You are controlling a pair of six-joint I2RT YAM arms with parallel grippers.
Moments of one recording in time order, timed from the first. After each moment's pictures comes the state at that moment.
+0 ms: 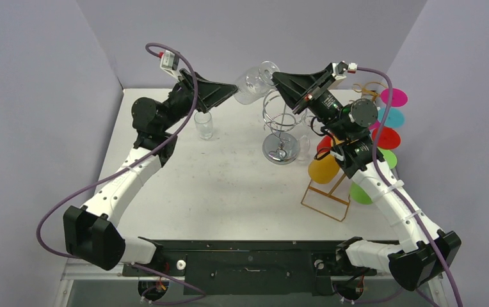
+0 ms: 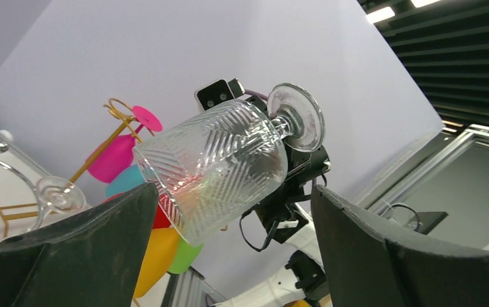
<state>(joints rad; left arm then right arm) -0.39 1.35 1.22 0.72 0.65 -1.31 0.46 1.19 1.25 0.37 -0.37 1.67</state>
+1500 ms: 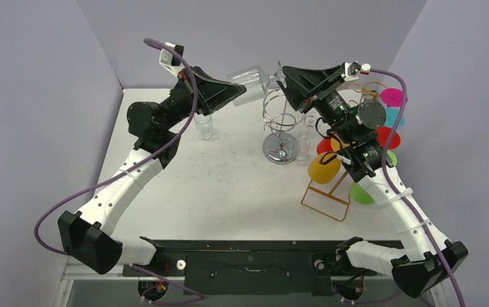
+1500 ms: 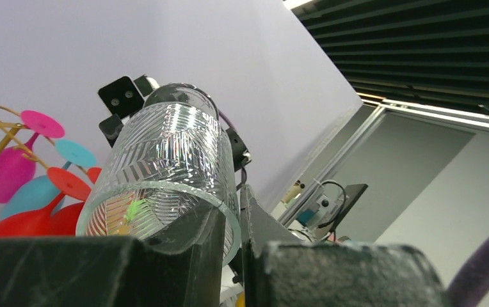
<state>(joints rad) -0.50 1.36 1.31 0.89 0.66 -1.52 0.46 1.15 1.25 0.36 -0.30 1.64</state>
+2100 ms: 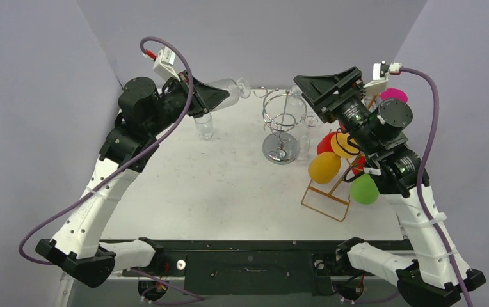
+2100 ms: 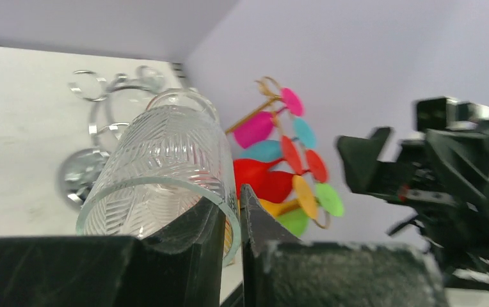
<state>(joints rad) -0.51 1.23 1.55 -0.24 0.32 -0.86 0.46 1.05 1.47 -0.29 -0.10 1.08</state>
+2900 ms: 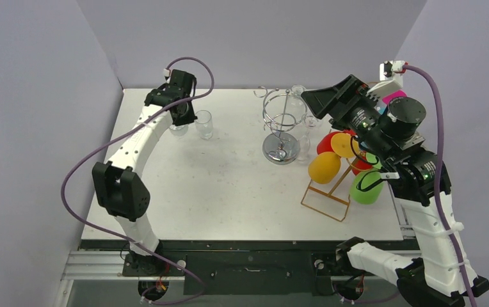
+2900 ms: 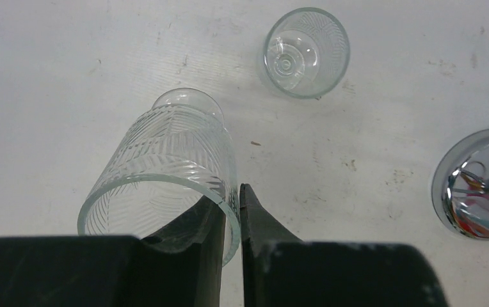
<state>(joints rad) -0.32 1.75 1.76 -0.93 -0.31 -0.50 0.46 1.05 1.65 -0.65 -0.03 0.72</state>
